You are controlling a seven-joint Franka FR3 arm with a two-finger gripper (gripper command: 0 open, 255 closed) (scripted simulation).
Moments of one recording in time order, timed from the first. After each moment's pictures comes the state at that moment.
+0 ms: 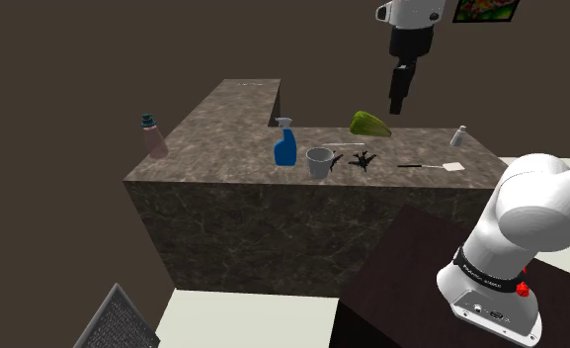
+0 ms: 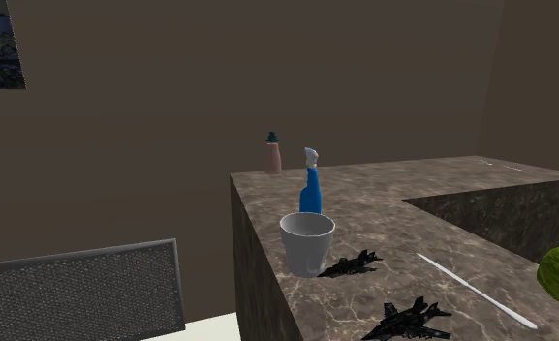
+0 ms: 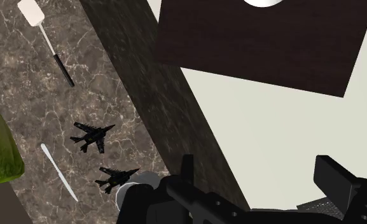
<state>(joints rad) 0.01 -0.78 0.06 -2.30 -0.09 1.49 -0.15</state>
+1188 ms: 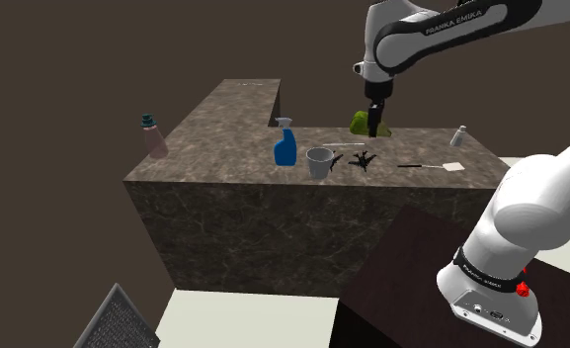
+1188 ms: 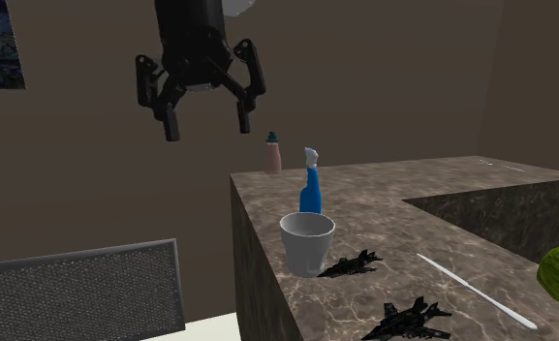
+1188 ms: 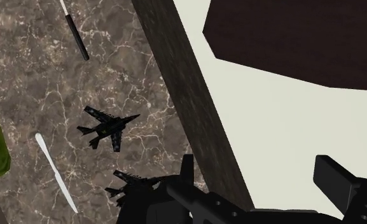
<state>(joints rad) -0.06 -0.45 -0.18 -2.40 -0.24 1.93 -0.41</state>
